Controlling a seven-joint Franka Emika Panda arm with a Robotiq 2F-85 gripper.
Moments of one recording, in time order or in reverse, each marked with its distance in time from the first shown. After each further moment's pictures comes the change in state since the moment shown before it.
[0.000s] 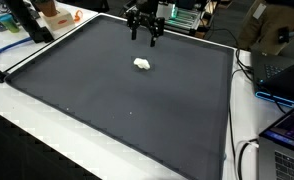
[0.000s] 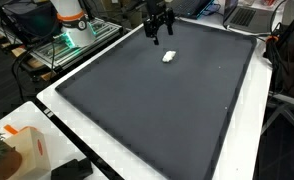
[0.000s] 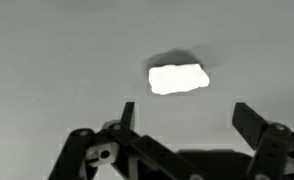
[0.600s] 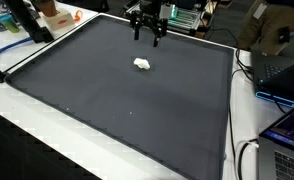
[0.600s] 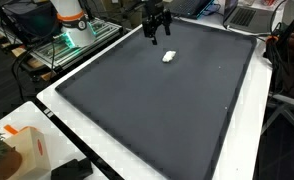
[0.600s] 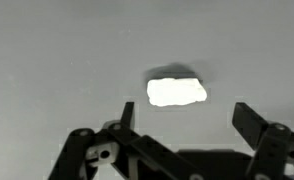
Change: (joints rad) arm 0.003 -0.004 0.004 -0.024 -0.084 0.008 0.038
